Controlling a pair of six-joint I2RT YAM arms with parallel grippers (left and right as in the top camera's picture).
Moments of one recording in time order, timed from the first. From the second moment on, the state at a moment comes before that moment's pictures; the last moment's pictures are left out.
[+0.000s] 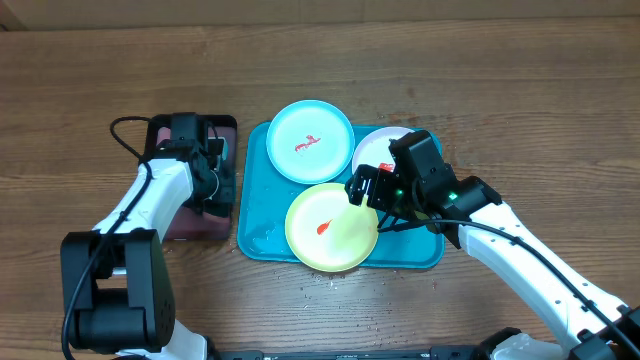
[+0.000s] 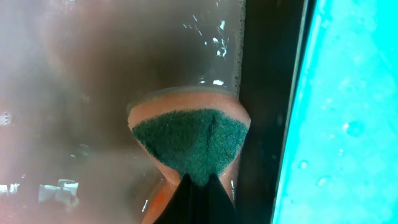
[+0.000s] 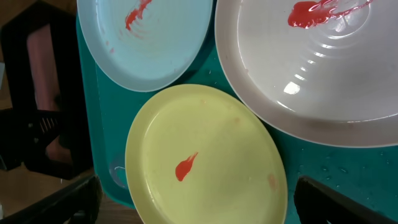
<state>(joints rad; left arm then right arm) 0.00 1.74 1.04 -0.68 0.05 -0.03 0.51 1.42 0.96 -0.56 -0.21 0.78</state>
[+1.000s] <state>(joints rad) 0.39 1.55 1.04 -0.62 0.52 0.03 0.51 1.42 0.96 -0.57 -0.14 0.78</state>
